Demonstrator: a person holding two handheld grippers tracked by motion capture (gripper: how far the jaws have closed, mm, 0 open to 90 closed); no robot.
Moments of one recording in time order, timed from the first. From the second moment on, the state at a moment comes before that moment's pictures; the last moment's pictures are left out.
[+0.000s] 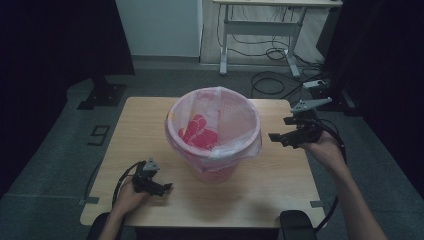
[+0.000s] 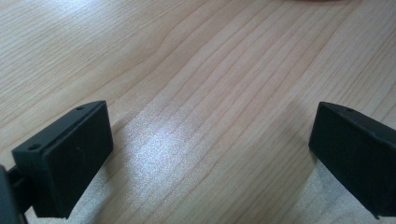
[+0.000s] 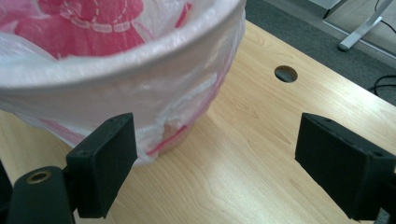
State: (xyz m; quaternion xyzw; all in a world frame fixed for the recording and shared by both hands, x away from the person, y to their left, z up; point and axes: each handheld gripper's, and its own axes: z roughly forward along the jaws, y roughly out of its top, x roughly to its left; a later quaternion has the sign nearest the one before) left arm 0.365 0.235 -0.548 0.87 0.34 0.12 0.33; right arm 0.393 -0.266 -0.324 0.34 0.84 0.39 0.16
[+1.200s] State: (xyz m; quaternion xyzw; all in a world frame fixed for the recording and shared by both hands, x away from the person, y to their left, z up) left arm 0.365 0.234 -0.548 0.87 0.35 0.13 0.33; right arm 0.409 -0.221 -0.447 0.35 0.85 0.36 0.14
